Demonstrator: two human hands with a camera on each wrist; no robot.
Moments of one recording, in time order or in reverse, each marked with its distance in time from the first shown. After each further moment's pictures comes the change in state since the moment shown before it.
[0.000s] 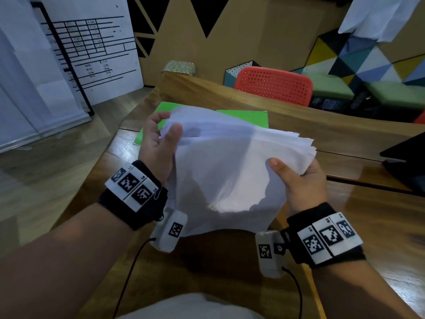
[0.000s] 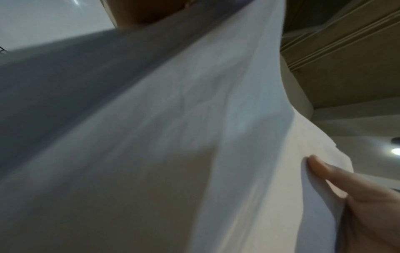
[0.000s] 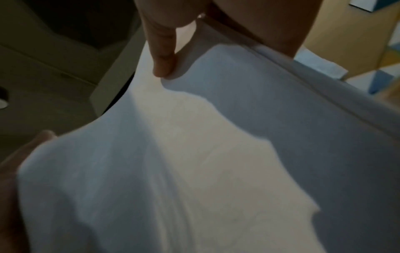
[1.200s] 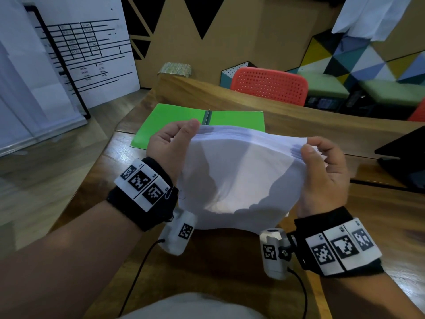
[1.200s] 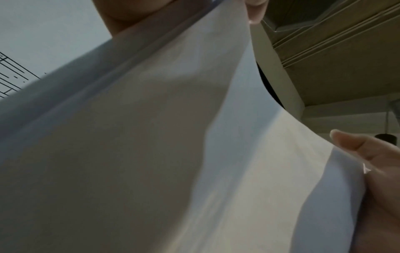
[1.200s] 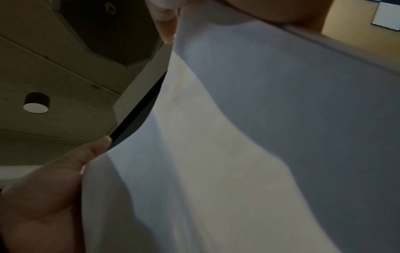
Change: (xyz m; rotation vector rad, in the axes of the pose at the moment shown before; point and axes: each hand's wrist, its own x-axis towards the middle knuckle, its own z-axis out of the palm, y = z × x) left_hand 0.000 -0.002 0.027 0.098 0.118 -0.091; right_hand -0.005 -0.022 -0.004 -0.051 0.222 -0.224
